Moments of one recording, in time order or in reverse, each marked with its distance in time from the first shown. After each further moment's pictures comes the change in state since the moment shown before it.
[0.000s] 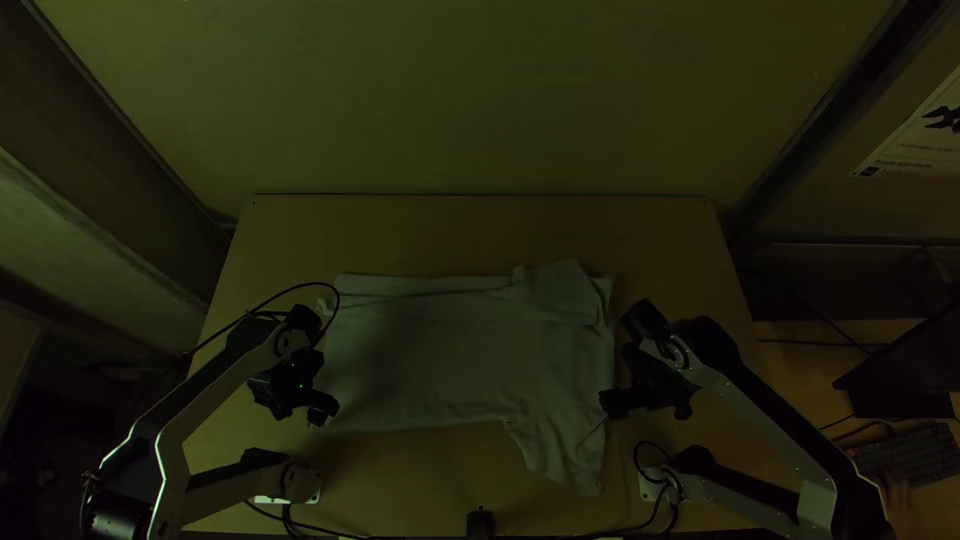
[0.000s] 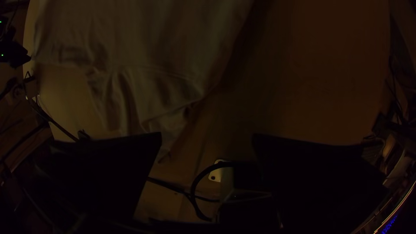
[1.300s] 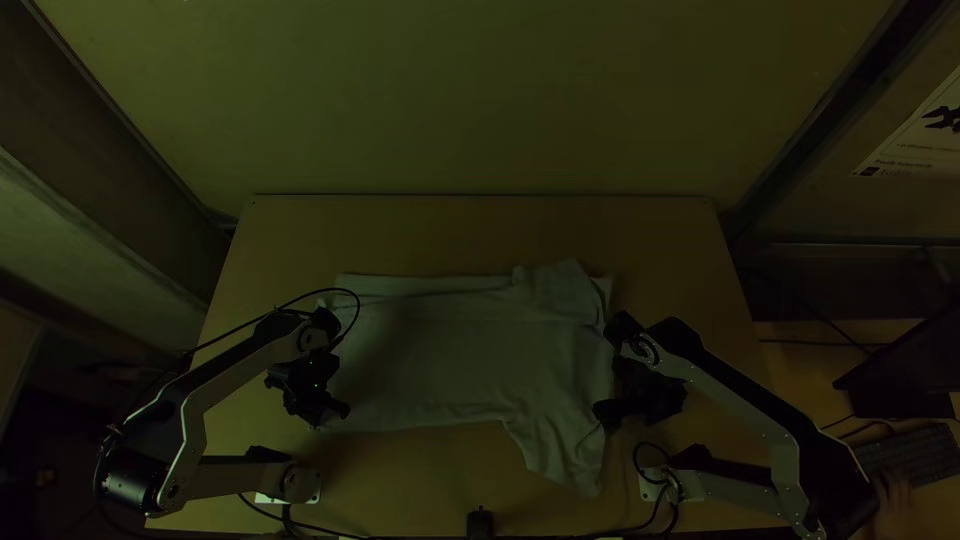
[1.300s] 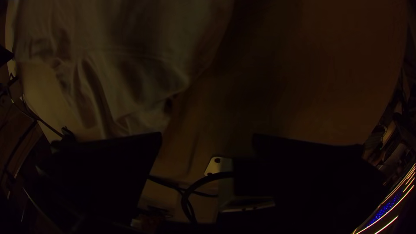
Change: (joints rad) left arm -0.074 0.144 -0.003 0.053 0.028 0.011; right arm -0.003 0.153 -0.118 0.072 -0.008 0.003
